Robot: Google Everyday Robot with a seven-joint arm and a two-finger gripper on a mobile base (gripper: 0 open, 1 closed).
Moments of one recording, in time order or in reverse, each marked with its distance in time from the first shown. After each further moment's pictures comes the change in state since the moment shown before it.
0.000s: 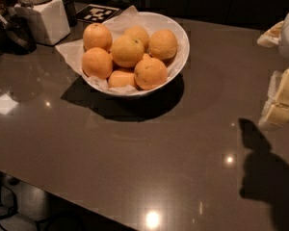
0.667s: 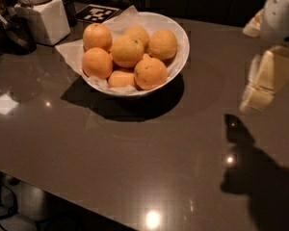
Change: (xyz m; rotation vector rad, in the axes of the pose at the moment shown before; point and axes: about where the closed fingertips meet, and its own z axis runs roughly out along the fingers) arm -0.034 -0.008 -0.007 -0.017 -0.015 0.010
